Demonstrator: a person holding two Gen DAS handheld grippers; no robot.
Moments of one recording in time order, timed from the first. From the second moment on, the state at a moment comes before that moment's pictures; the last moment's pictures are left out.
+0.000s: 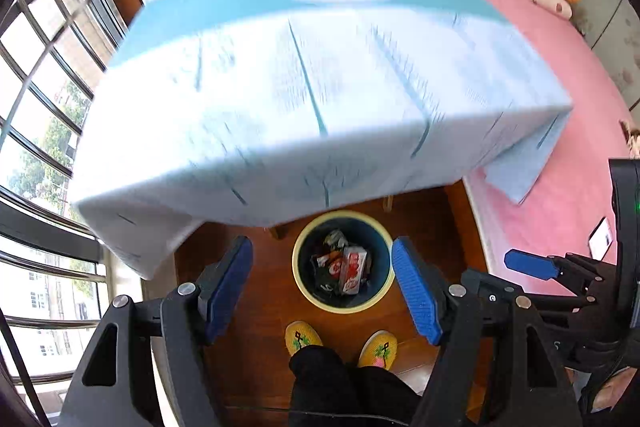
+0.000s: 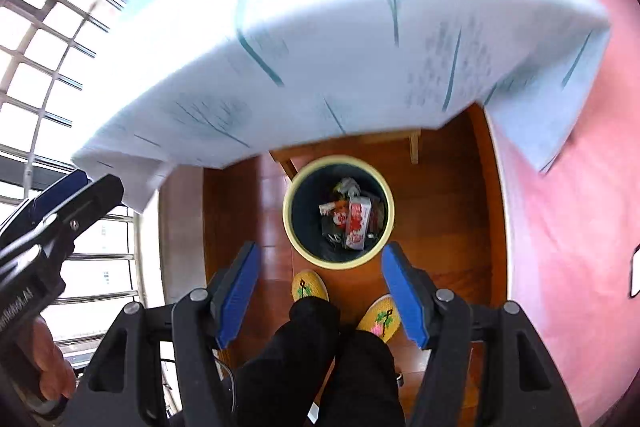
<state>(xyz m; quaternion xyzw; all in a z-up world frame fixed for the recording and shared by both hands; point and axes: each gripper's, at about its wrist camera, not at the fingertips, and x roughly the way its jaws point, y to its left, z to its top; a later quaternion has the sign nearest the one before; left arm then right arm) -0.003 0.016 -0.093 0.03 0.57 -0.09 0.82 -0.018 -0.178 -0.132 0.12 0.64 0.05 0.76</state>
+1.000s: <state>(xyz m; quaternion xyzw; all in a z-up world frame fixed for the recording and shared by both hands) 0.157 0.058 0.039 0.04 0.48 -0.11 0.87 0.133 -0.173 0.008 0.11 0.53 -0.01 0.84</state>
